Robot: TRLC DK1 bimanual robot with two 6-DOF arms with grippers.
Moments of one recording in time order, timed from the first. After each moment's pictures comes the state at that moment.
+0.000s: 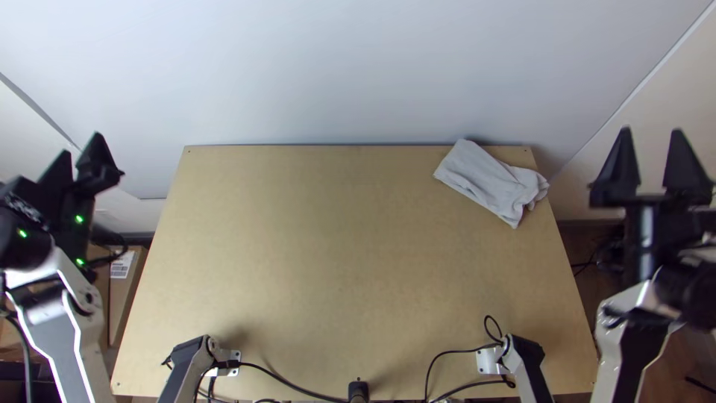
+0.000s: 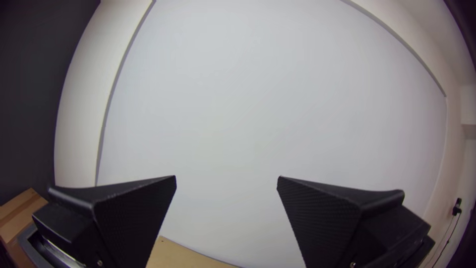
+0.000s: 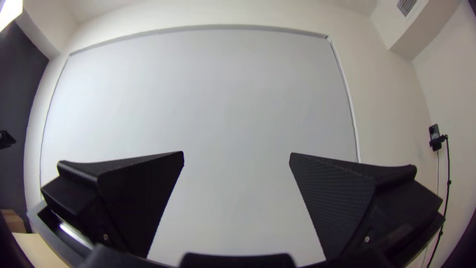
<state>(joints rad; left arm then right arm) 0.43 0.79 1.23 -0.26 0.14 -0.33 -0.30 0.67 1.03 0.28 -0.30 0.19</state>
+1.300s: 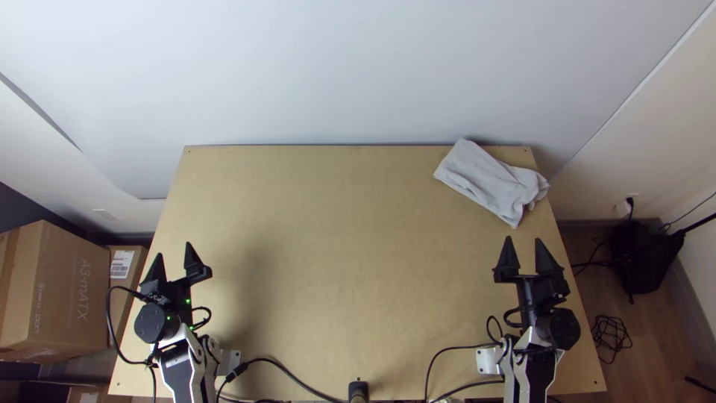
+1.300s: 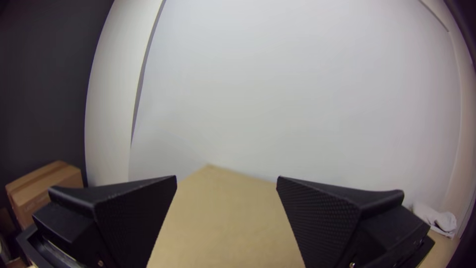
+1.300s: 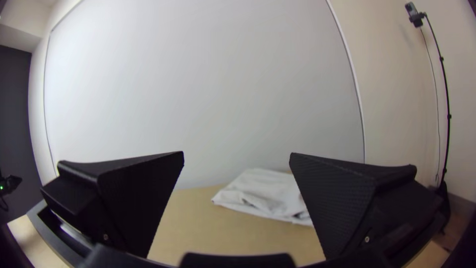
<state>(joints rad) 0.44 0.01 0.04 0.03 0.06 -0.19 -0.24 0.00 0.01 0.19 -0.26 0.28</state>
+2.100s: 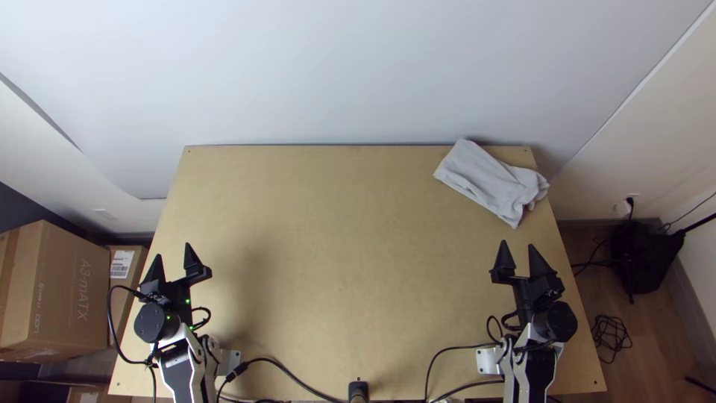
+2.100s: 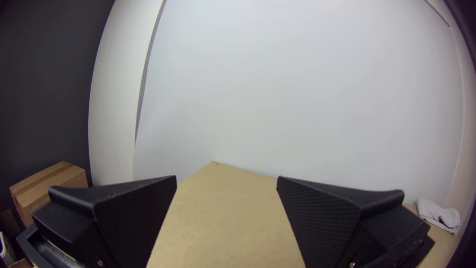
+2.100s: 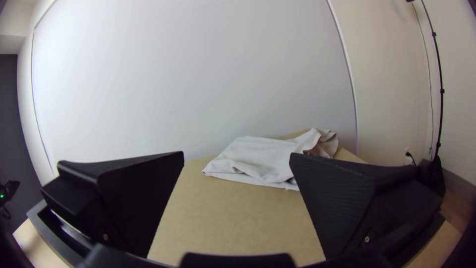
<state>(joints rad) 0.45 0.01 0.04 0.02 0.05 -0.16 -0.25 0.00 0.01 0.05 -0.25 0.29</state>
